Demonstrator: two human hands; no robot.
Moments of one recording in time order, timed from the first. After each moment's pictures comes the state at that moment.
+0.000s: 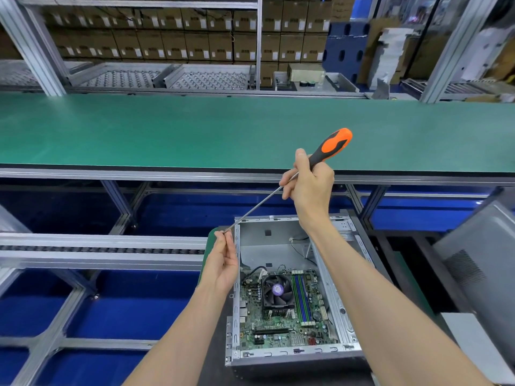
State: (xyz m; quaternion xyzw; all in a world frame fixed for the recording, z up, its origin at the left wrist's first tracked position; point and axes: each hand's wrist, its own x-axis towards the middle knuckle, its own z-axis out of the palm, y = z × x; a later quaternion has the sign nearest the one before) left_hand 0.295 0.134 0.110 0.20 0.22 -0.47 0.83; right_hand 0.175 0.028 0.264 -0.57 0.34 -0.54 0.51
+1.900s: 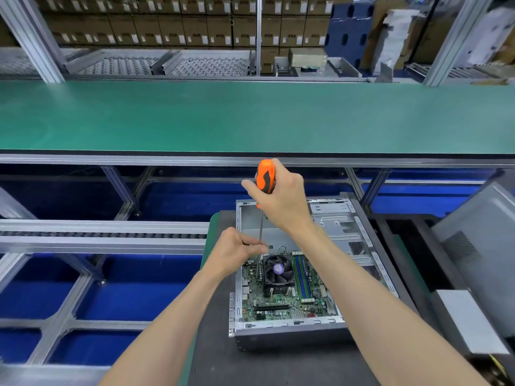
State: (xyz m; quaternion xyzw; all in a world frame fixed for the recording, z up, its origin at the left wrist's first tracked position) left_hand 0.287 0.159 0.115 0.69 -0.46 -0.36 0.42; right_hand 0.178 0.063 0.220 -0.81 0.26 -0.46 0.27
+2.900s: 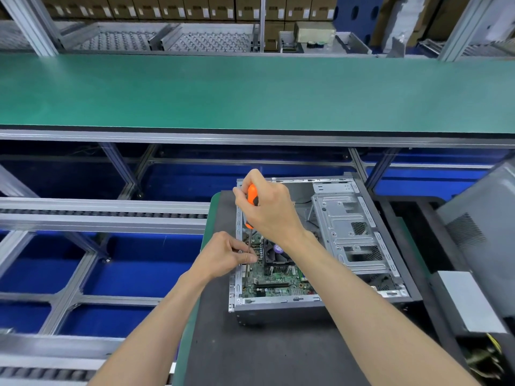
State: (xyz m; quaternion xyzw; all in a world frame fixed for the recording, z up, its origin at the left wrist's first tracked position) left_hand 0.288 0.202 0.081 0.72 -0.46 -0.37 0.35; right_hand 0.171 0.106 0.185 -0.86 0.22 -0.40 0.23
